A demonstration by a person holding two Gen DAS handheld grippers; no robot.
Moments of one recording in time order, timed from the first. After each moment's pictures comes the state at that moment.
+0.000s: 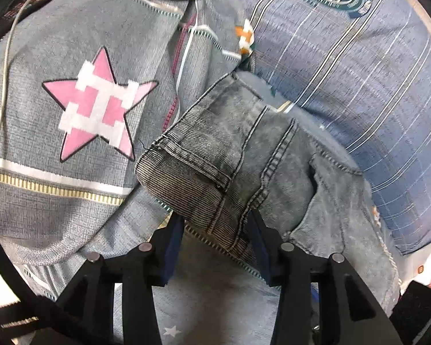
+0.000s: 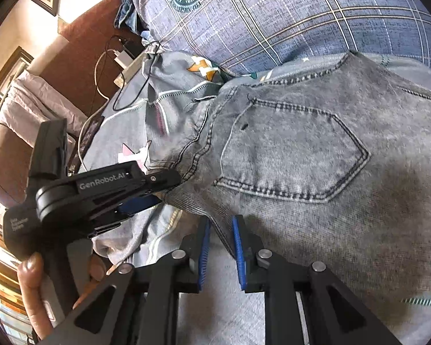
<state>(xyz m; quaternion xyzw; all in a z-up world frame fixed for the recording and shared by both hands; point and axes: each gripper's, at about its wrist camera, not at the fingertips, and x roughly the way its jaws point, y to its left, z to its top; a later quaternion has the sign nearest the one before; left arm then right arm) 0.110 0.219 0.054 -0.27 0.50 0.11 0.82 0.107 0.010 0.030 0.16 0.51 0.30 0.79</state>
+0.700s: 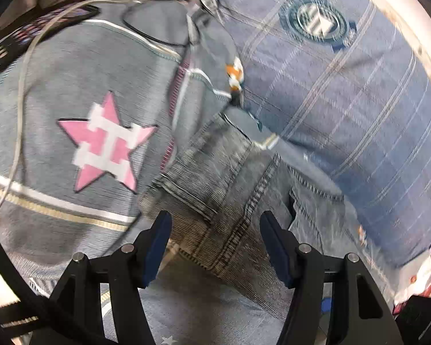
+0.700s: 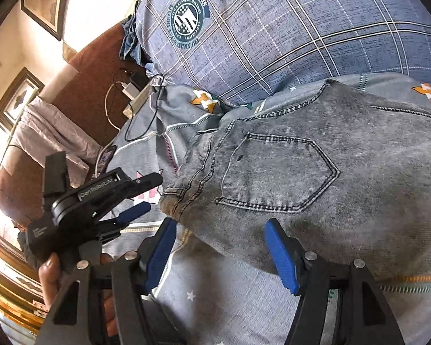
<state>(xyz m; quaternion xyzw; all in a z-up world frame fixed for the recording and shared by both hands) 0.109 0.223 0.077 -0.26 0.46 0.11 0.84 0.097 -0.024 0.065 0.20 0.46 0.29 0.82</state>
